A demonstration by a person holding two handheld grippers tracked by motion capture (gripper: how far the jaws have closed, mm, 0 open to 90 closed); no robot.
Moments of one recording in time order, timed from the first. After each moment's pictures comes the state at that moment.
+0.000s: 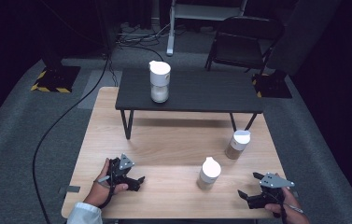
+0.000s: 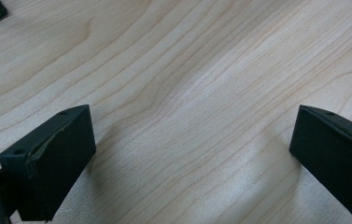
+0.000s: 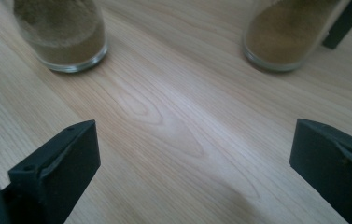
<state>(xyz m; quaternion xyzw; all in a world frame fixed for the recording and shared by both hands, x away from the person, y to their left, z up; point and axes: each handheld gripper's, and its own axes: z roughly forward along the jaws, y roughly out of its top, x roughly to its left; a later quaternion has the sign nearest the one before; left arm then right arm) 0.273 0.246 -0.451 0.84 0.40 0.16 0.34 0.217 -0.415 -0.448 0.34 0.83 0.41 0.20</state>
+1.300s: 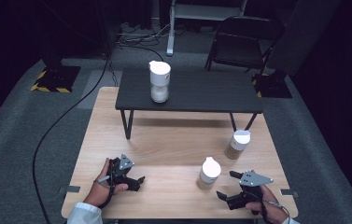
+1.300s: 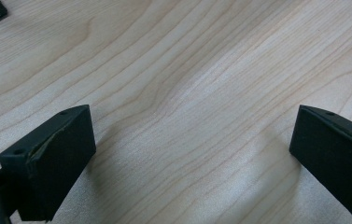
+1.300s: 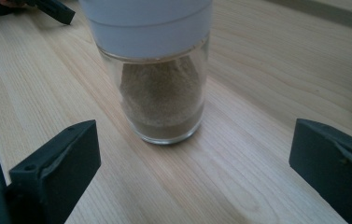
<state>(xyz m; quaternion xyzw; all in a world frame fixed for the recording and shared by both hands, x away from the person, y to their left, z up) 0.273 0.246 -0.451 0.84 0.40 0.16 0.34 0.236 -0.367 -0.449 0.29 0.83 0.46 0.14</state>
